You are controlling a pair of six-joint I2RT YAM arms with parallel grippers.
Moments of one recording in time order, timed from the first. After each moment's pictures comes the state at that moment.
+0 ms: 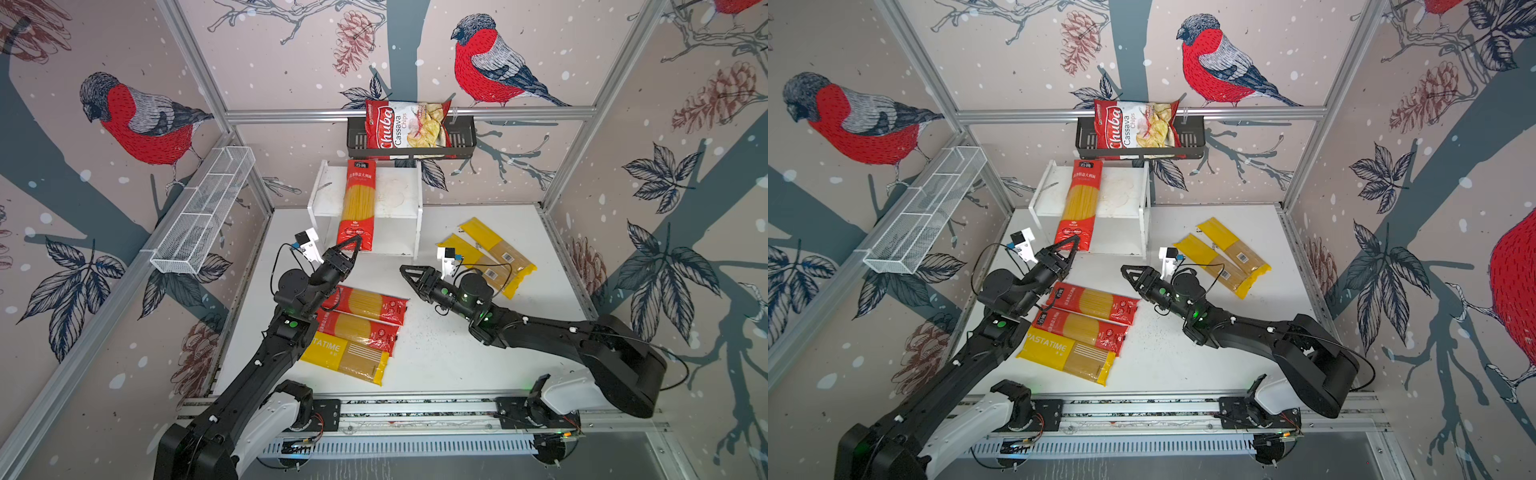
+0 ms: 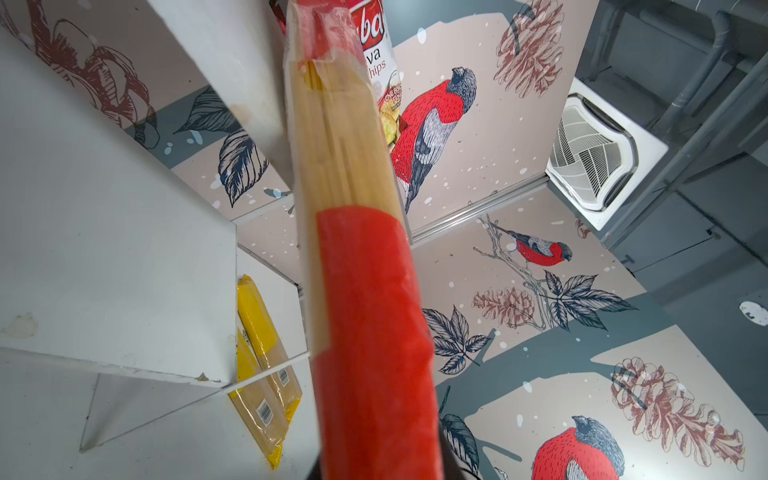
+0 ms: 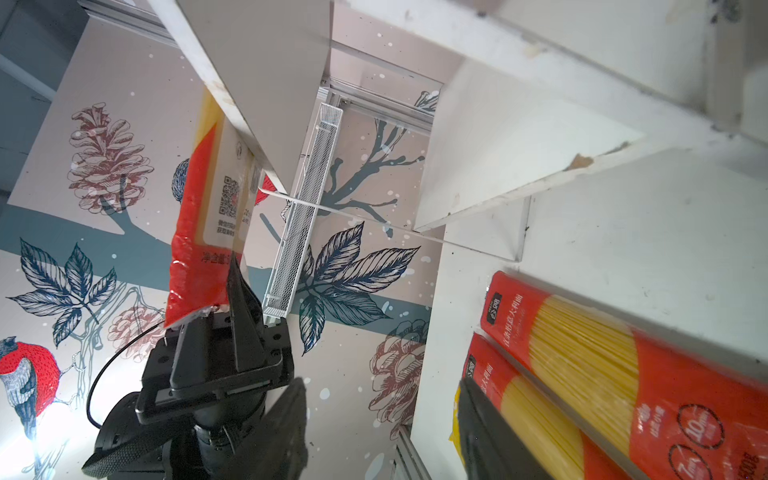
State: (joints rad) left arm -0.31 0.89 0.57 0.52 0.29 -1.24; right arm 0.88 1.43 0.62 0.80 -0.16 1.23
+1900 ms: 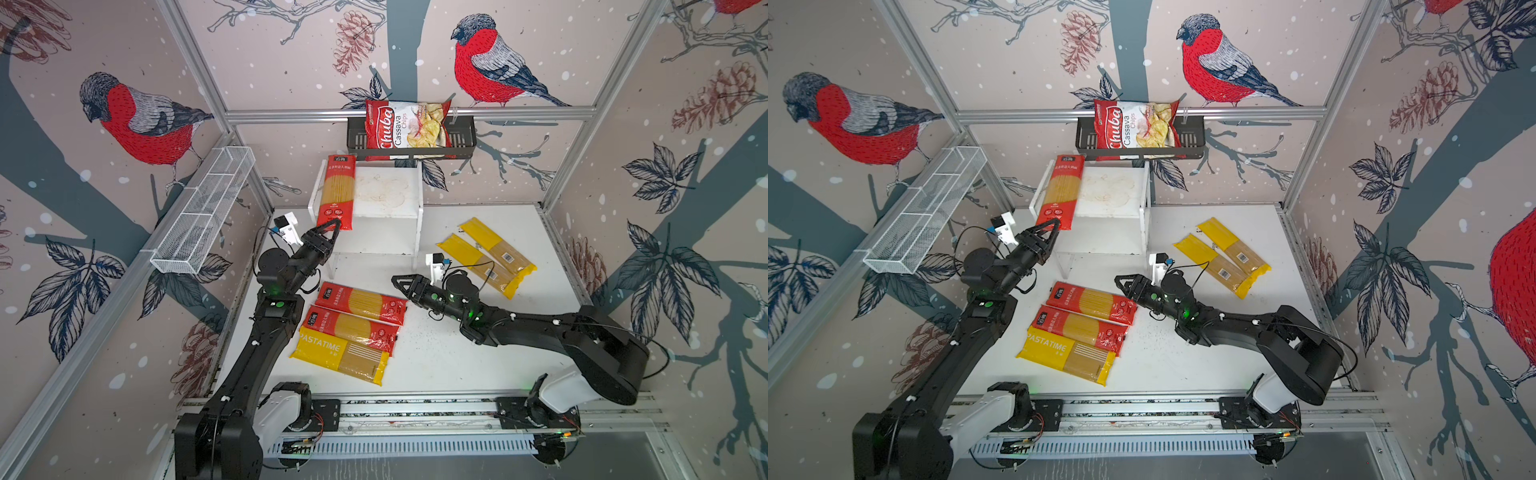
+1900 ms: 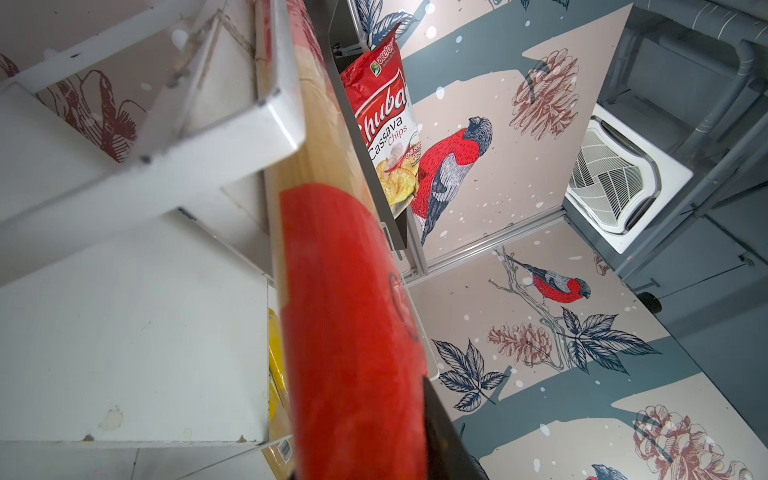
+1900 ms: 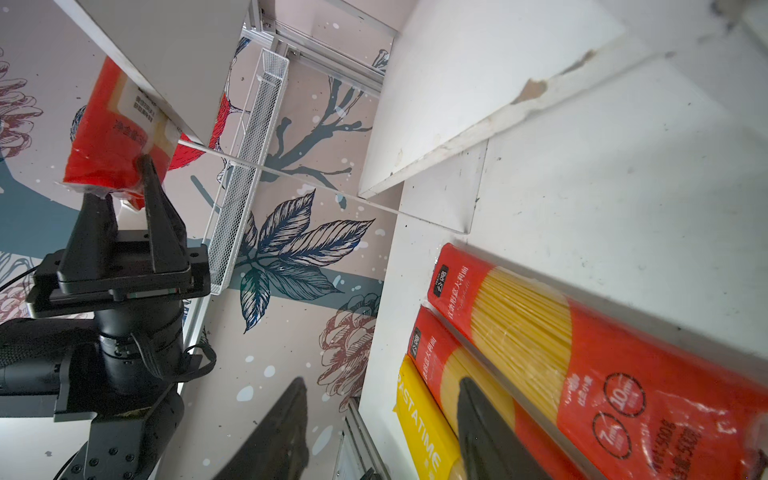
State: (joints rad) left arm -0.07 1.02 0.69 0.51 0.49 -1.26; right arm 0.91 1.51 0.65 0.73 -0.17 1.13
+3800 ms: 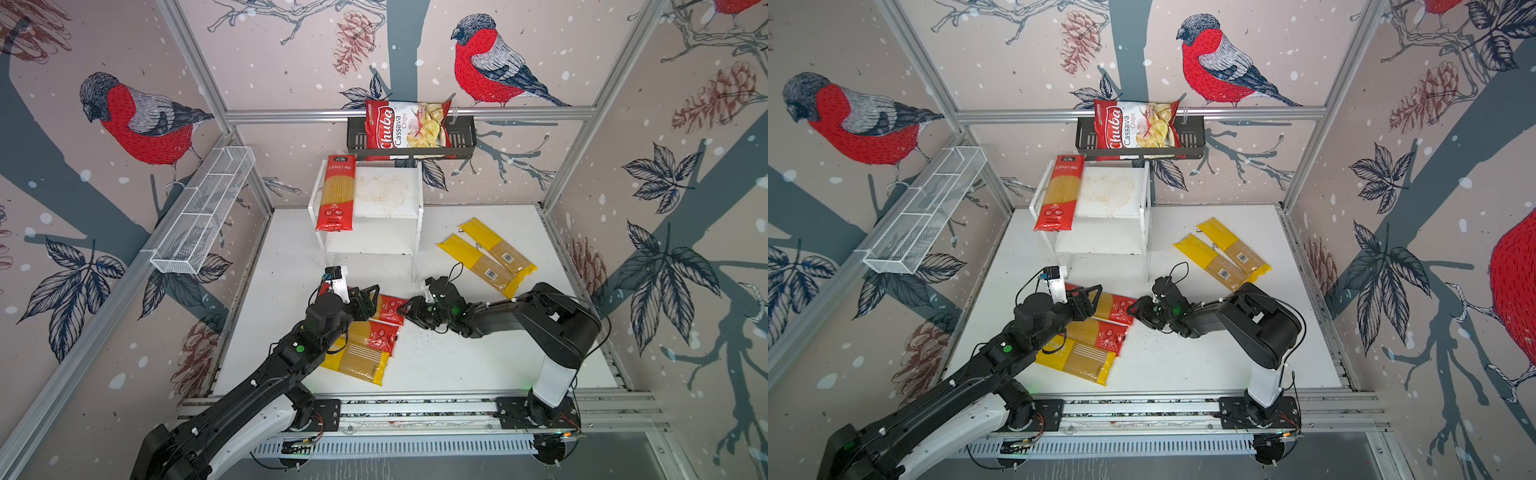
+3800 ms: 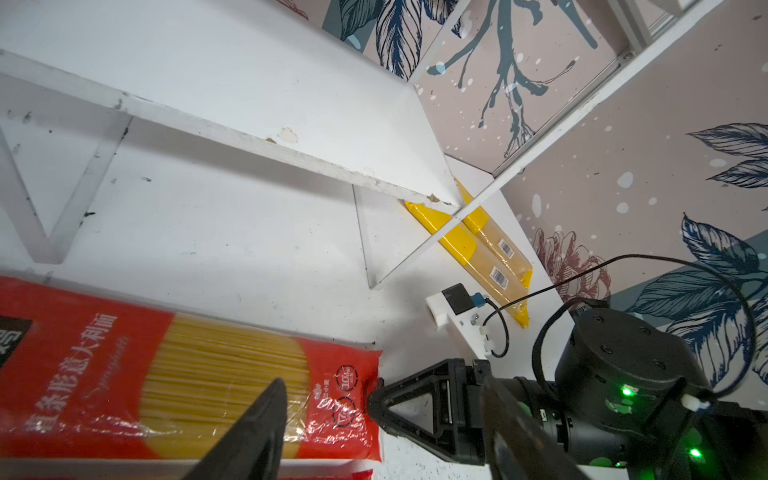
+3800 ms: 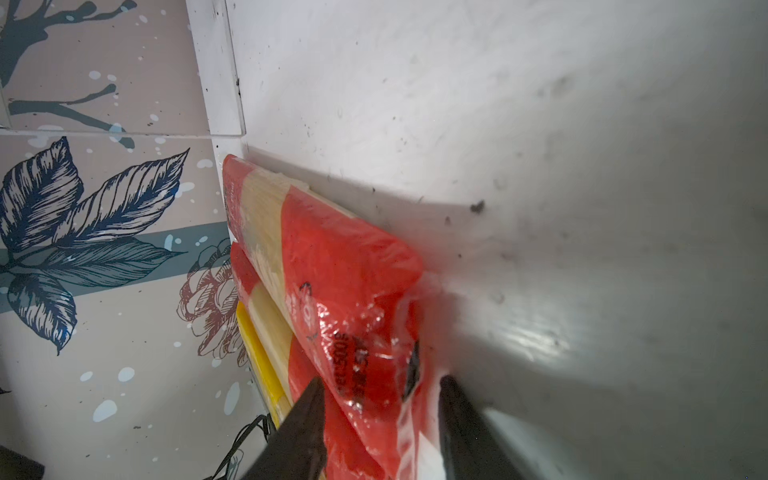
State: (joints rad) left arm -0.65 0.77 0.43 0.01 -0.11 -0.65; right arm 0.83 1.81 0.69 0.46 -0.37 1.15
